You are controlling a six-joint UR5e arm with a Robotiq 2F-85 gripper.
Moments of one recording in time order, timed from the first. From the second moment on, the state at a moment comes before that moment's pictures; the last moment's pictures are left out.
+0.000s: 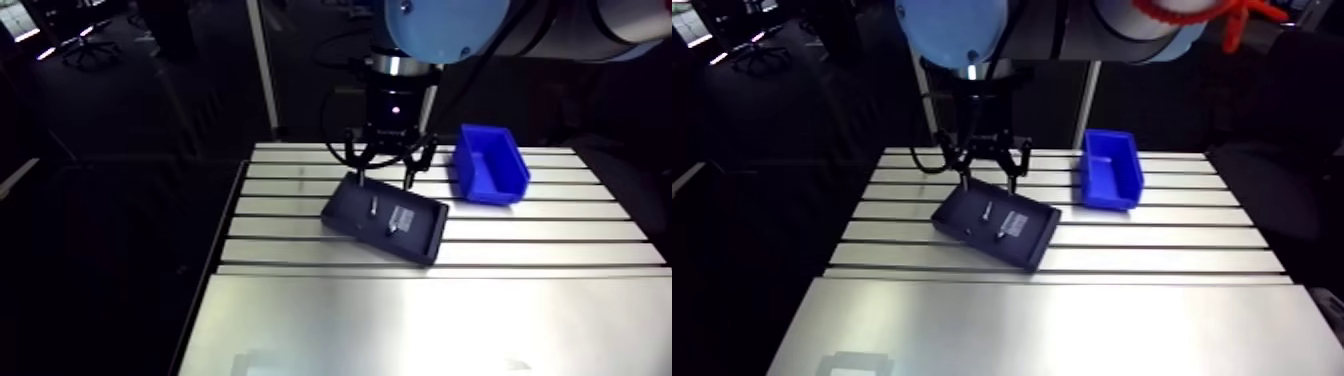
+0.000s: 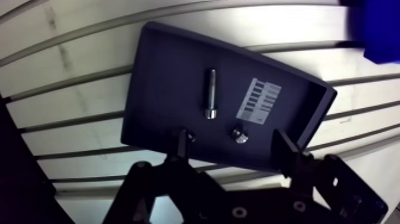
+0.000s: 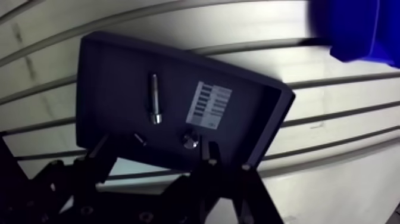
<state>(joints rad) -0.01 -1.21 1.80 -1.99 -1.59 -1.44</state>
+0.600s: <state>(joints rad) -0.01 -1.16 1.84 -2.10 -1.59 -1.46</state>
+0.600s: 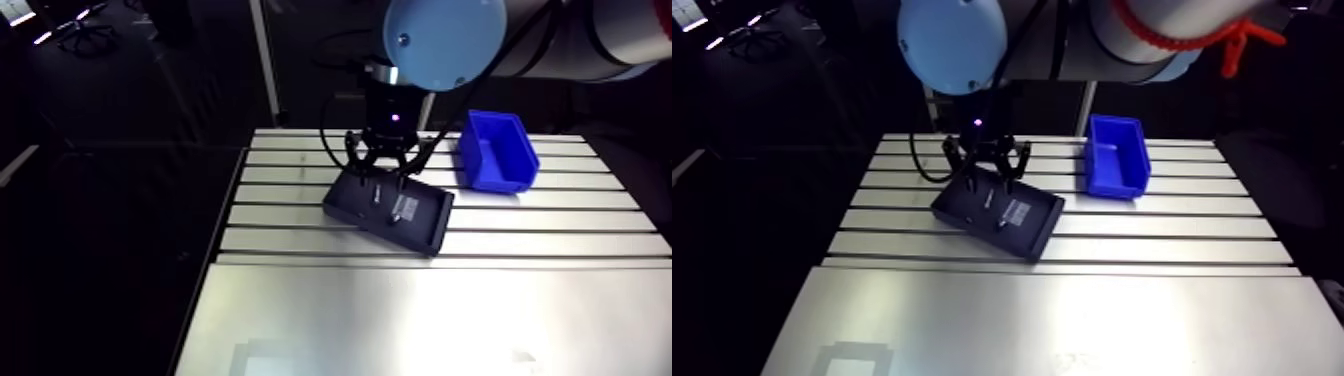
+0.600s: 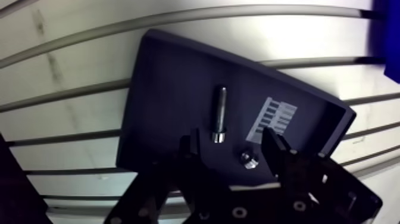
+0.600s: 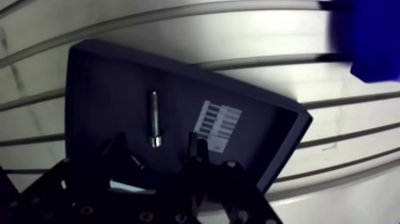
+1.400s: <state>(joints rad) 0.00 -1.14 1.86 -2.16 -1.59 -1.47</state>
